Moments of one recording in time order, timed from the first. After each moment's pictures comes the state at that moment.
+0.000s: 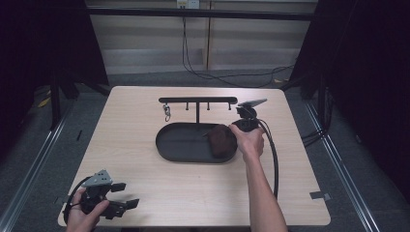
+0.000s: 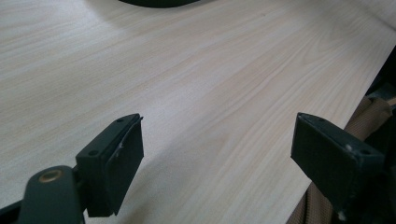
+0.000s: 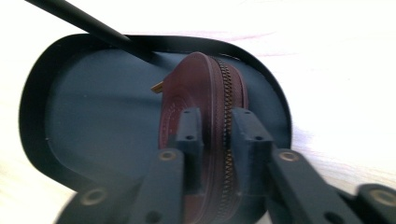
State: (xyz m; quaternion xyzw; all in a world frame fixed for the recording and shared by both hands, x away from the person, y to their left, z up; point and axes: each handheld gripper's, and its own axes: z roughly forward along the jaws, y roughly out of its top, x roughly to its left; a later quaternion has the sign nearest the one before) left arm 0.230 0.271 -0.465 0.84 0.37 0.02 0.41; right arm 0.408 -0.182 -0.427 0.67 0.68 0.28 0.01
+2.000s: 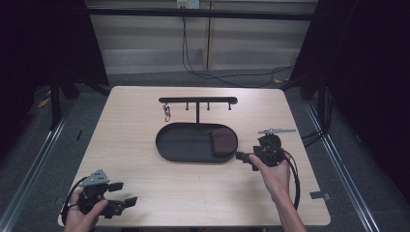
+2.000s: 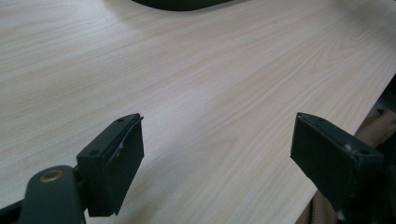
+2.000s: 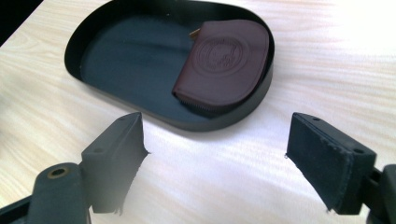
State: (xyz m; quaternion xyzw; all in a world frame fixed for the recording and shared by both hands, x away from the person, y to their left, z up) left arm 0.229 0.276 -0.466 0.82 0.39 0.03 0.41; right arm 0.287 -0.220 -0.418 0.56 0.73 0.38 0.10
